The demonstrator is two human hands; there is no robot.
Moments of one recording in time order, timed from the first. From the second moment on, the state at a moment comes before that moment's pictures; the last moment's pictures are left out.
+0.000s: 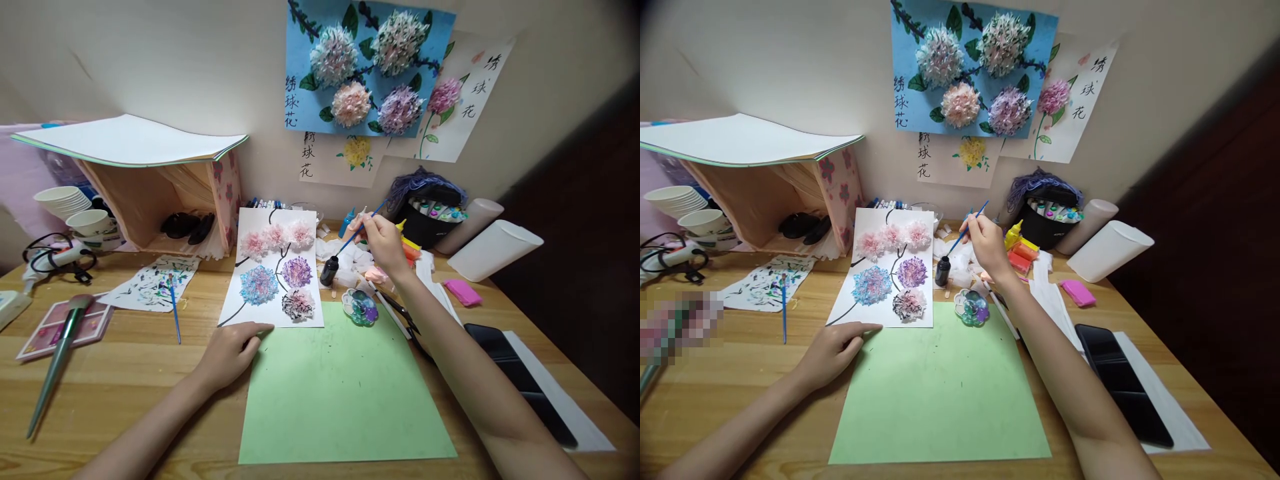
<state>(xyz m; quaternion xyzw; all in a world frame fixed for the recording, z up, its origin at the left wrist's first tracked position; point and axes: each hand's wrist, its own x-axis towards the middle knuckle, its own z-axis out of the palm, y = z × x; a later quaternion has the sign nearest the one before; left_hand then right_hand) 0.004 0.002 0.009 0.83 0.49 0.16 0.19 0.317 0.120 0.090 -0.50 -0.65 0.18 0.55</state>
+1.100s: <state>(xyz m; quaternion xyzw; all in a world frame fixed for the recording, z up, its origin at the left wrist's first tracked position) 0.006 0.001 0.004 0.83 0.49 0.16 0.21 0.287 -0.011 -0.015 -0.39 -0.65 0.22 0.61</state>
